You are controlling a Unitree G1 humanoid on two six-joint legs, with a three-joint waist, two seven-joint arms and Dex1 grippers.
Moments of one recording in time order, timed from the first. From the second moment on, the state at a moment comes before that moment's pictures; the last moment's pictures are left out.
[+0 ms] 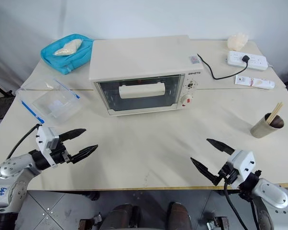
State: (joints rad) left arm 0.03 0.65 0.30 -0.18 -0.50 0.26 -0.84; right arm 0.27 -0.56 -0.30 -0.33 0.47 -0.06 0.90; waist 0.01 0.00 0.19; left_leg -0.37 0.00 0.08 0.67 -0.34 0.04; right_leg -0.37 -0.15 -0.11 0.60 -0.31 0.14
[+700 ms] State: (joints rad) left arm 0.09 0.66 0.53 -0.26 -0.86 0.45 -0.92; right arm -0.57 -0.50 -0.03 -0.03 0.60 0.41 0.88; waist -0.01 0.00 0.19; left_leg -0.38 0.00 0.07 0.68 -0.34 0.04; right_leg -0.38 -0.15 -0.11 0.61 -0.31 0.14
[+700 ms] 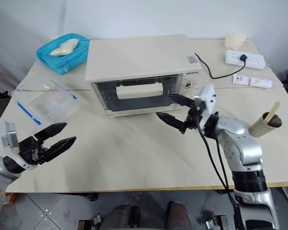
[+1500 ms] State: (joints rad) left arm -0.12 0.66 0.49 -0.15 -0.87 0.50 -0.90; right arm -0.48 -0.54 0.05 -0.03 0.45 0.15 1.17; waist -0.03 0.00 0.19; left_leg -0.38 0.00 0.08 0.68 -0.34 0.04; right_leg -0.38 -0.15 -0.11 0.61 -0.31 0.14
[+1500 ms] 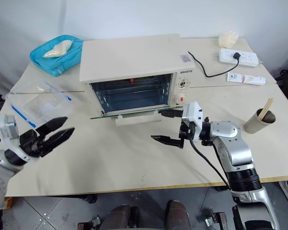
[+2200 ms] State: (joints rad) left arm -0.45 0.57 0.16 0.05 -0.66 0.44 -0.97; right arm -0.29 -0.54 0.01 -0.18 0.41 0.12 1.07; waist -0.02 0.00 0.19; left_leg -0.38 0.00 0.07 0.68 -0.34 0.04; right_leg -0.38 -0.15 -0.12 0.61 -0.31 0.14
